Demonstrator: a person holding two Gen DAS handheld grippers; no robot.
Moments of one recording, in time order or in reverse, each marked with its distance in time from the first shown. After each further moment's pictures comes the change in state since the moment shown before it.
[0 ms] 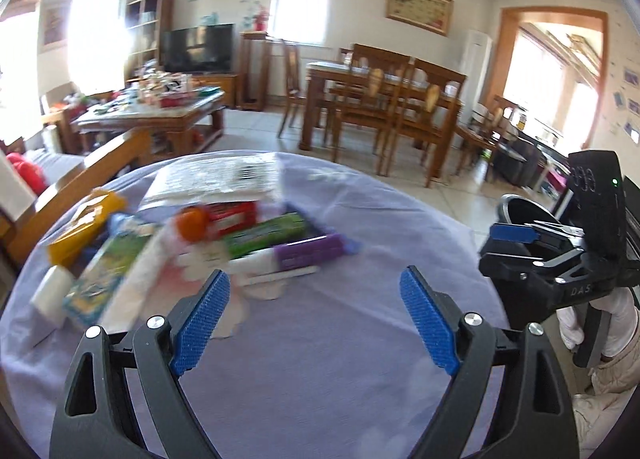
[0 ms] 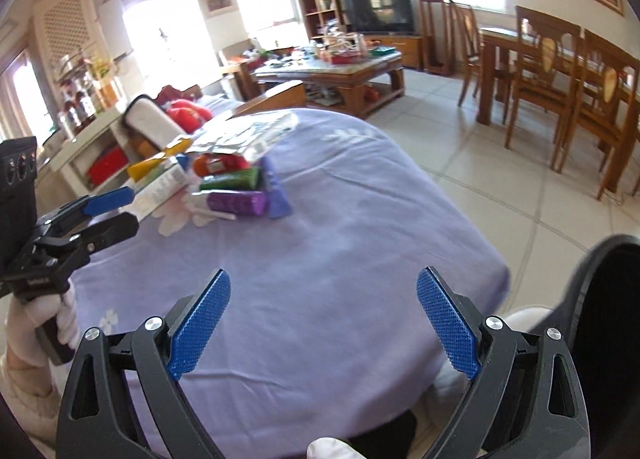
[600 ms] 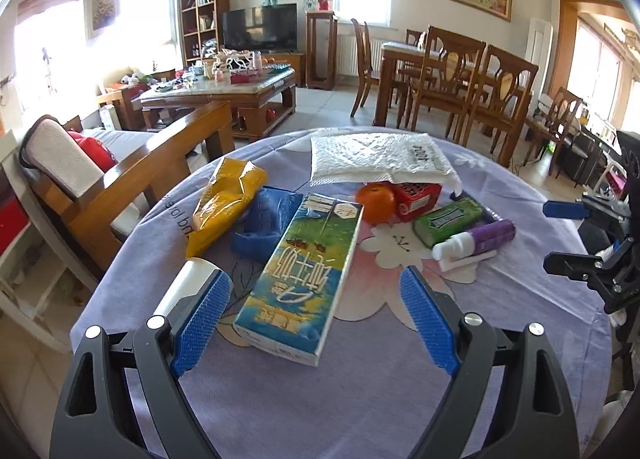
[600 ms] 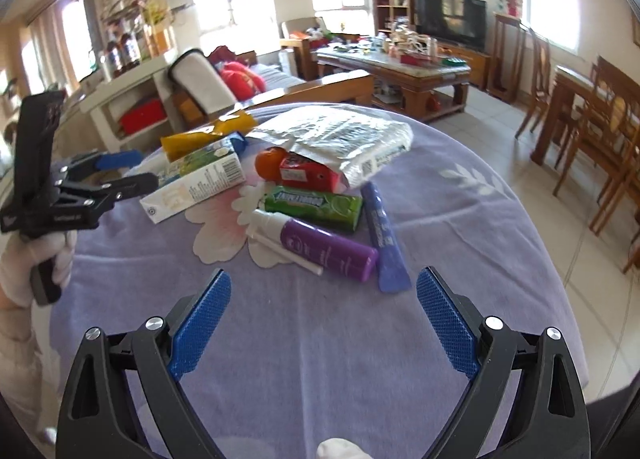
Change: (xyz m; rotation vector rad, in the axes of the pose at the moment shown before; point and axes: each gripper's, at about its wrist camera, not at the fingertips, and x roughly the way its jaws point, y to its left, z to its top) left arm 0.003 0.139 -0.008 -0.026 0.102 0.213; right arm 0.094 0.081 0.052 -0.272 0.065 0.095
